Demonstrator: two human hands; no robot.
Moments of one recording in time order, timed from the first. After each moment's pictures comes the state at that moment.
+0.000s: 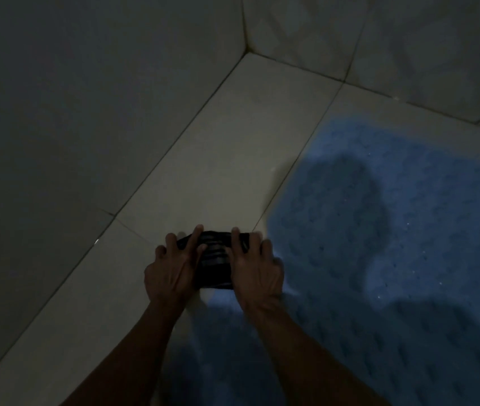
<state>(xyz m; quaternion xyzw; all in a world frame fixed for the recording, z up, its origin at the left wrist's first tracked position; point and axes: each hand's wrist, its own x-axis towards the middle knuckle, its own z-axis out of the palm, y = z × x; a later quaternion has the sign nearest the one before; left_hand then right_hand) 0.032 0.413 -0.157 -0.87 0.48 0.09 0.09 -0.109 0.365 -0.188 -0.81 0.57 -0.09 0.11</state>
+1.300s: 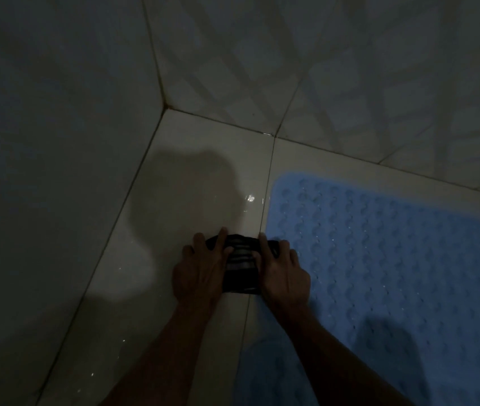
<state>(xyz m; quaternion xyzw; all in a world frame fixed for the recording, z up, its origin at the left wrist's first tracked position) 0.036 0.191 -0.168 -0.72 0.66 0.21 0.05 -0.122 0.210 -0.185 -0.68 0.73 -0.01 0.04</state>
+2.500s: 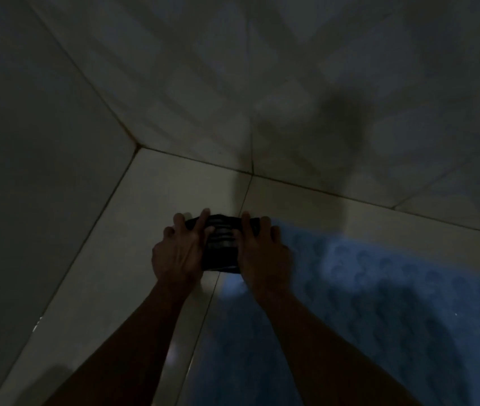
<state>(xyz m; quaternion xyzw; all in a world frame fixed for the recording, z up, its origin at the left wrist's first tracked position) -0.040 0.039 -0.171 -0.77 0.64 0.05 0.08 -0.191 0.036 -0.201 -0.73 0.68 -0.07 0.04</state>
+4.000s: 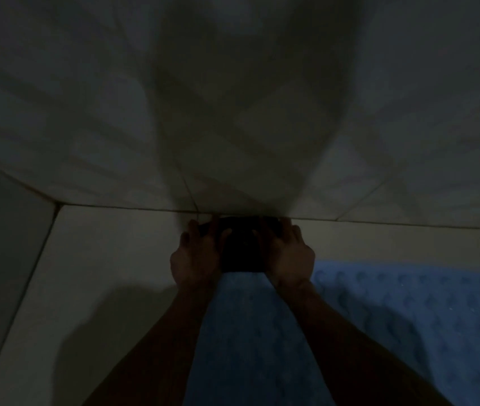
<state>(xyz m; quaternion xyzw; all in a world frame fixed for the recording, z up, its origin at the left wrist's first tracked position) -0.142 -0.054 -0.174 -0.72 0.67 0.16 0.00 -0.302 -0.026 -0.193 -0.65 0.75 -0.13 -0.02</state>
